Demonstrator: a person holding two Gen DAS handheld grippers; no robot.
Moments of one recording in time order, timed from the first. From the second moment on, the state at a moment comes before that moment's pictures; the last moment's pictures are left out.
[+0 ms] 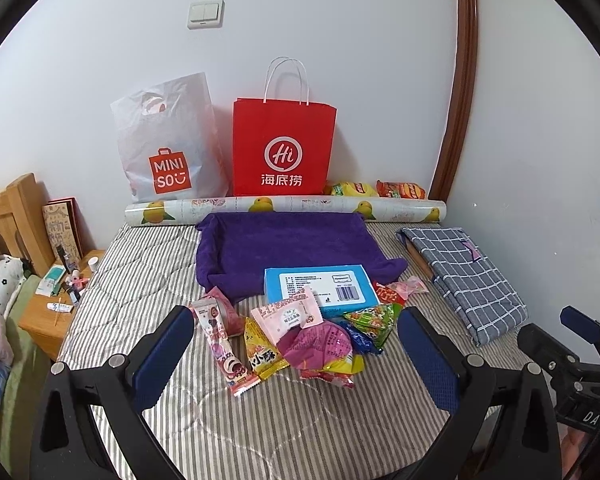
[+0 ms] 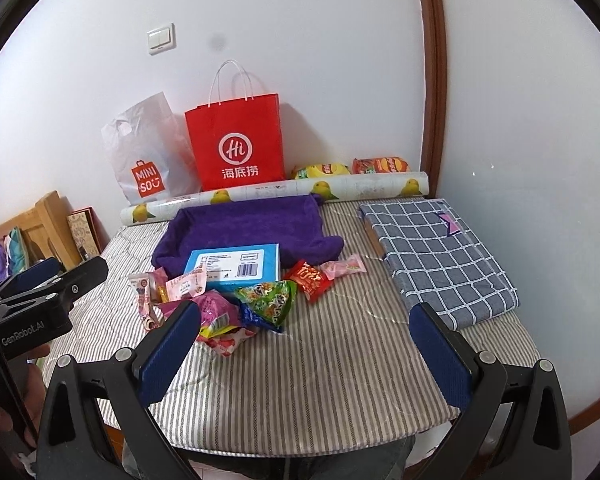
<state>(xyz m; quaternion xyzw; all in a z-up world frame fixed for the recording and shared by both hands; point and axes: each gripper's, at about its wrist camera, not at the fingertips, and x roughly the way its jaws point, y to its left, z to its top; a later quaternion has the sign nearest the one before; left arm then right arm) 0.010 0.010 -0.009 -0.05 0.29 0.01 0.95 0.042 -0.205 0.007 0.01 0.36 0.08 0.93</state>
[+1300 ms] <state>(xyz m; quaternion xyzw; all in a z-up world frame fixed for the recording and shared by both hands) 0.140 0.113 -0.093 -0.11 0.38 0.10 0.91 0.293 -0.229 -0.194 -0.01 0.51 0.09 0.86</state>
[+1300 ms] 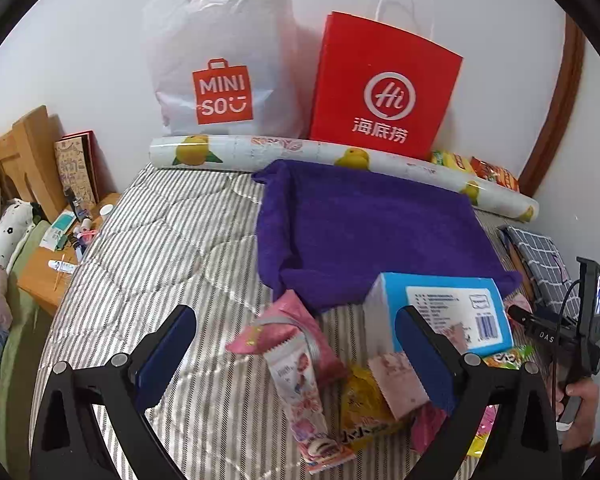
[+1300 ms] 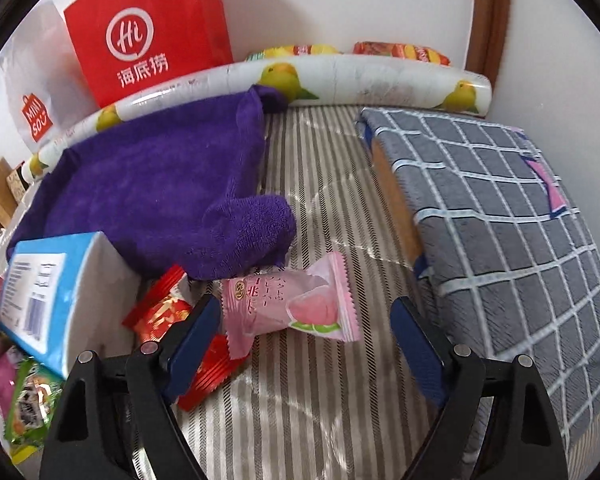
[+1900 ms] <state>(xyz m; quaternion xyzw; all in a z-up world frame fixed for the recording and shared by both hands) 0.128 0.140 -0.107 -0.13 0.39 0.10 0.90 0.289 -0.233 -0.189 -0.01 0.49 0.11 0.86</state>
